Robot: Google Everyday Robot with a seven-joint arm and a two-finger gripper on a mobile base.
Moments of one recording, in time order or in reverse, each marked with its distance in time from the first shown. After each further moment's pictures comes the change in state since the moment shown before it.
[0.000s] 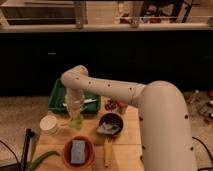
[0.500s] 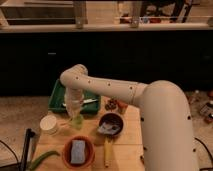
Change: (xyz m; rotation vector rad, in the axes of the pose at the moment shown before) arm -0.004 -0.002 -0.008 0.010 0.012 -0.005
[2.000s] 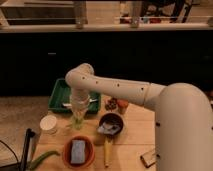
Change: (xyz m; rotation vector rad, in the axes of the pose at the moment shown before) arm -0.008 0.032 -0.023 -0.007 0.018 -0.017
